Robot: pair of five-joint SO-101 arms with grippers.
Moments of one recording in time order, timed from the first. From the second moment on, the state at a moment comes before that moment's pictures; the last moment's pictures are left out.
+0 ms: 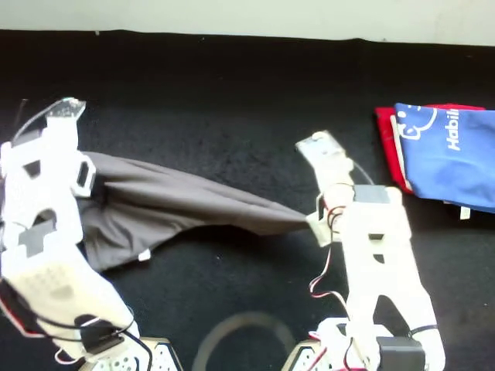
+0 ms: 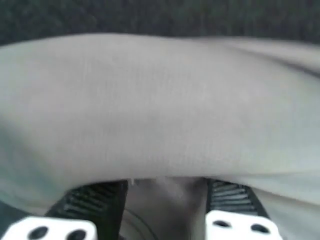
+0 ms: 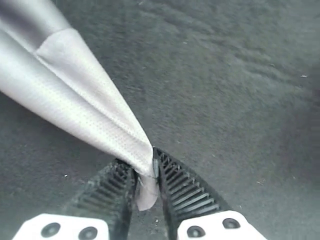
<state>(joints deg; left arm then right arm) -31.1 27.5 -3.2 62.2 -24.7 -4.3 -24.7 43.7 63.7 28.0</state>
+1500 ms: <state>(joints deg) -22.1 -18.5 48.0 70.9 -32.6 -6.1 -24.7 43.3 51.8 28.0</state>
